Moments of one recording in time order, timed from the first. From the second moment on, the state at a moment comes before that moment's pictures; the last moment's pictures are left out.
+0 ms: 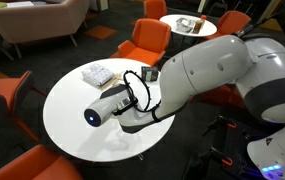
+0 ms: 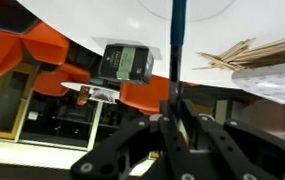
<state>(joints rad) 0.45 1.02 -0.13 -1.31 -1.04 1.89 2.03</state>
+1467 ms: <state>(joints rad) 0.45 1.13 -0.12 -1.22 -1.03 1.85 2.03</state>
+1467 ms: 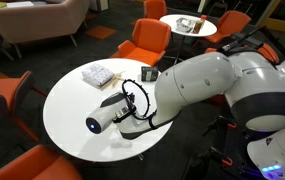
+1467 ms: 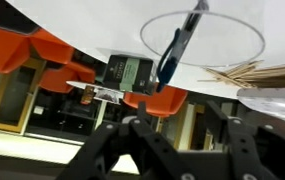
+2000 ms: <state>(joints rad) 0.40 1.03 -0.08 -1.23 -0.93 1.85 1.95</state>
